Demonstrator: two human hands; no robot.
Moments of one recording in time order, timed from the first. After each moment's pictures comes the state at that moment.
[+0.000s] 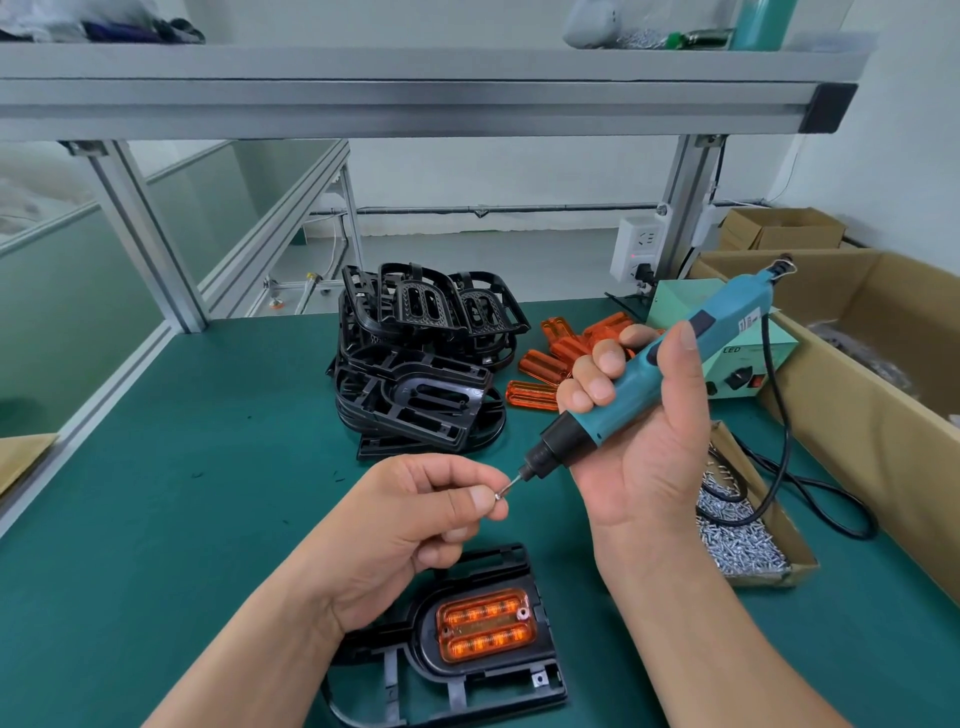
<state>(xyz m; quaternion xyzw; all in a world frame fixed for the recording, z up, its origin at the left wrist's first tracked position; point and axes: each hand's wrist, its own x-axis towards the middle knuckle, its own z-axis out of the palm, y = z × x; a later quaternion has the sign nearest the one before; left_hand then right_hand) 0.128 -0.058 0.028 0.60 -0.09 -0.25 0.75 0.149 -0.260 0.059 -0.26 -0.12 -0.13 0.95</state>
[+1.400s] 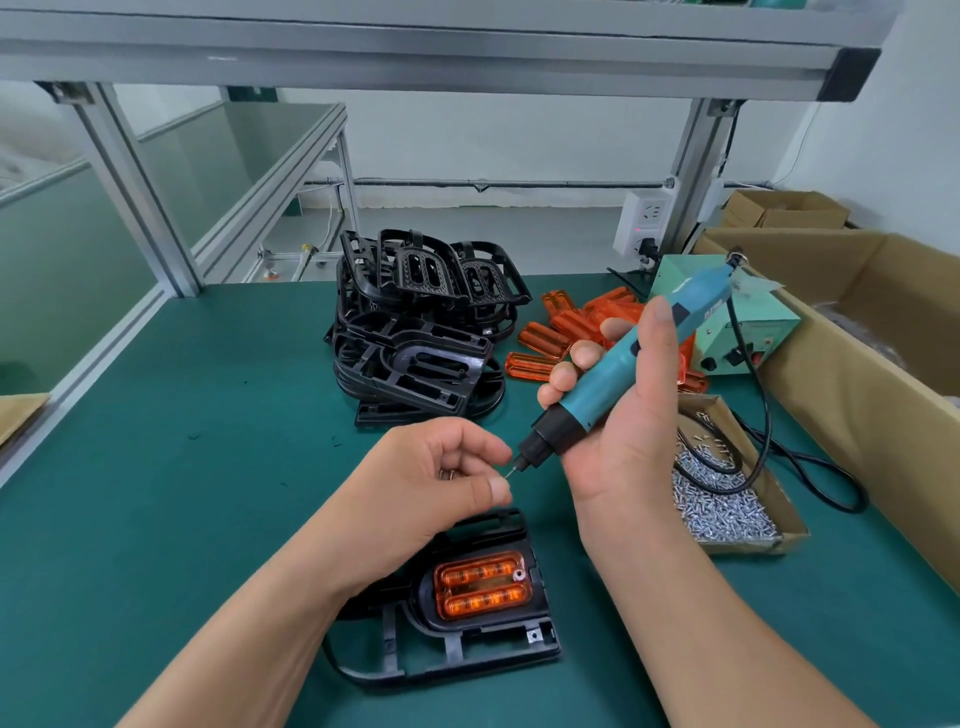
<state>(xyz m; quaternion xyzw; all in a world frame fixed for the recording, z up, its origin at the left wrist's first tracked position) 0.117 -0.066 0.035 0.76 -0.13 -0.15 0.62 0.146 -0.248 0.049 -0.34 0.04 -0.14 0.93</state>
